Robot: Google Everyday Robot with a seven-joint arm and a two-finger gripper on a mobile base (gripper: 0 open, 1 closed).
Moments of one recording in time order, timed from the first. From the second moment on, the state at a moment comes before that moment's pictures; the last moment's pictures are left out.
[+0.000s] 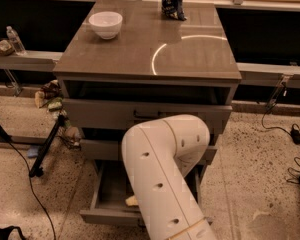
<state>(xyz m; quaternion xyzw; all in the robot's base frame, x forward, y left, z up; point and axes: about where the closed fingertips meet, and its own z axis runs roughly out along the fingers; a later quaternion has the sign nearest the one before) 0.572 0.025 0.201 -0.23 0.93 0.14 0.26</state>
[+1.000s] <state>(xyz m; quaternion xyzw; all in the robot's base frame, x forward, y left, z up) 0.593 0.053 0.165 -0.19 0.94 0.11 0.26</state>
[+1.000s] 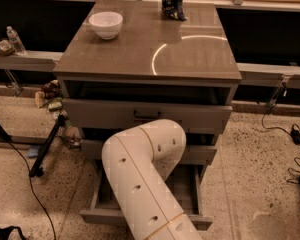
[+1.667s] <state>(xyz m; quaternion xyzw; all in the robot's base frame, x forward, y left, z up) 0.603 0.059 0.131 -0.19 0.93 0.12 0.29</state>
